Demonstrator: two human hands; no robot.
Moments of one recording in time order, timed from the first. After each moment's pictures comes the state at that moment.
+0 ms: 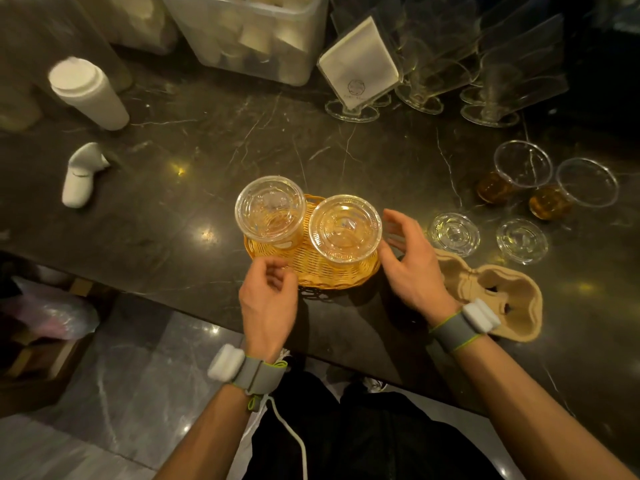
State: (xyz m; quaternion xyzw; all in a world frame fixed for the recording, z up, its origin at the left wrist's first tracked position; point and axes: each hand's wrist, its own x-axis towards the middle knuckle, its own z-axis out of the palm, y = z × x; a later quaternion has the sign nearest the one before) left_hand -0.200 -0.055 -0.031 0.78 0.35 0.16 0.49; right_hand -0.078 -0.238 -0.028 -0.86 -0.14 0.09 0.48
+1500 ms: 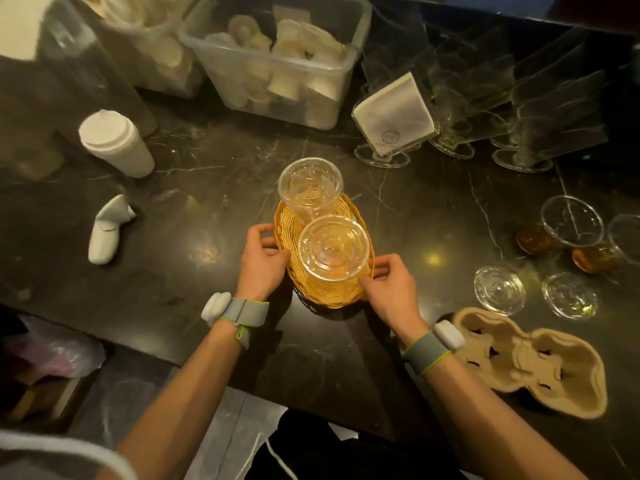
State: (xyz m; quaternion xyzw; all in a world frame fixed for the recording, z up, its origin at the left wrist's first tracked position) left_hand -0.075 0.095 -0.056 0.74 0.35 0.05 0.57; right_hand -0.043 -0.118 -0.051 -0.85 0.09 0.17 0.49
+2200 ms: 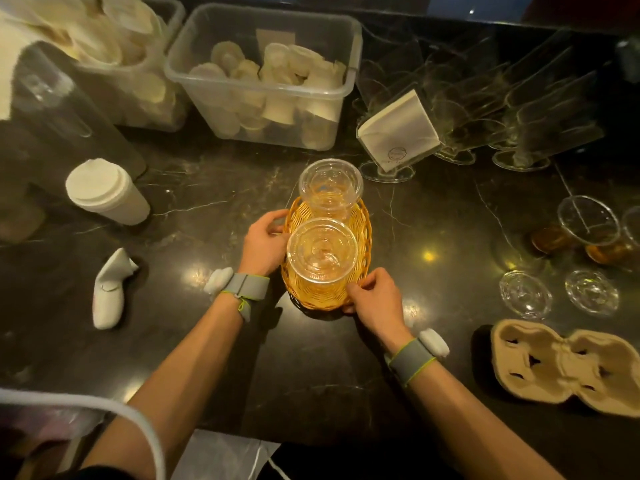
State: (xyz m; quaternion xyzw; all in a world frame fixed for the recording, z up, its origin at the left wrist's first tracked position) left_hand 0.008 0.170 -0.049 0.78 0.25 0.00 0.57; right_hand -0.038 -0.038 -0.060 -0.82 0.17 0.18 0.51
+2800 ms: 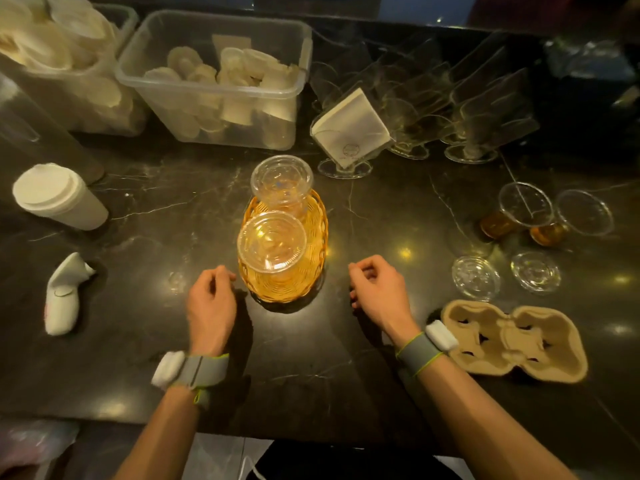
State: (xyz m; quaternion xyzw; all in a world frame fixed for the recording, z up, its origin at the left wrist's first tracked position) left_hand -0.094 0.136 -0.061 0.78 0.35 0.11 0.52; right_hand -0.040 -0.113 -0.041 -0.82 0.13 0.12 0.55
